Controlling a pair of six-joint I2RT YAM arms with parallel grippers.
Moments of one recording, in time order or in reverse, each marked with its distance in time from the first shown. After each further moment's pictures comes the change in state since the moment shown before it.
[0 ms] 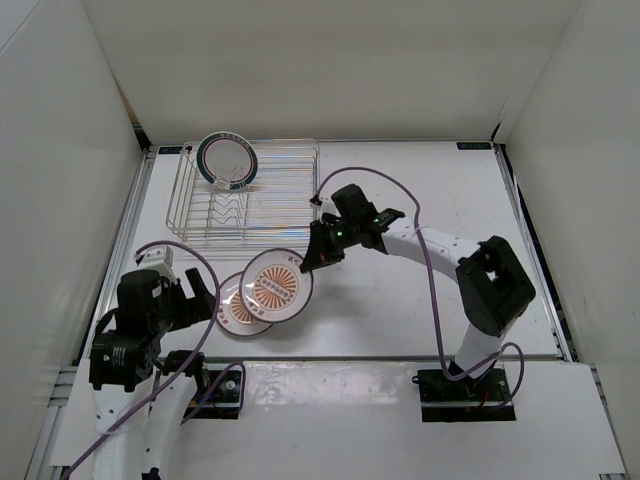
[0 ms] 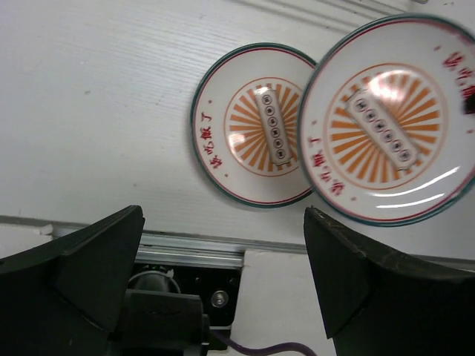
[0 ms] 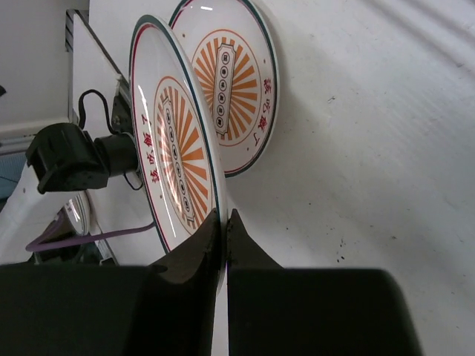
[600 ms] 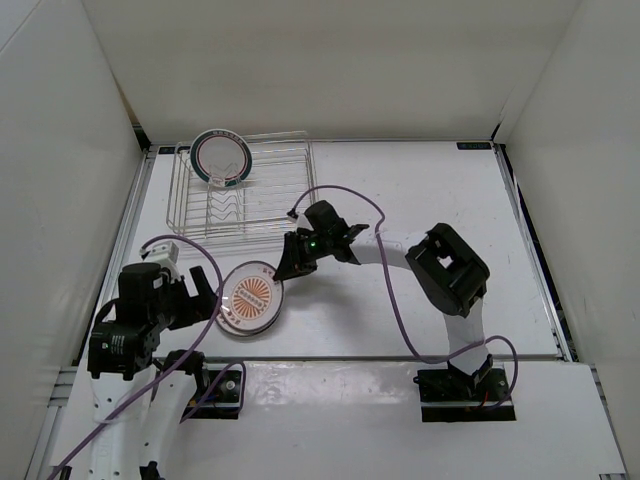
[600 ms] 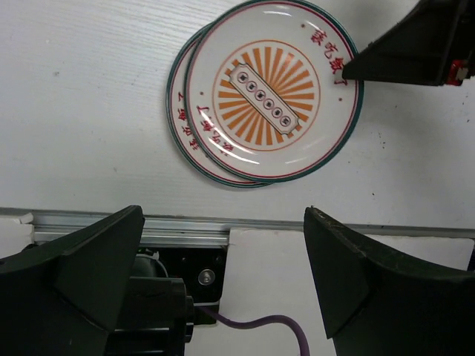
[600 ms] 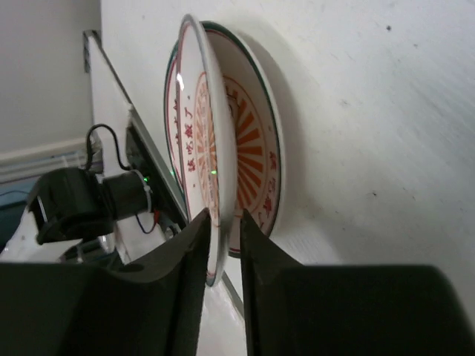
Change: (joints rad) left arm 0.000 0.099 0.058 -0.028 0.086 -0.004; right arm 0.098 0.264 0.019 0.336 -0.009 0.206
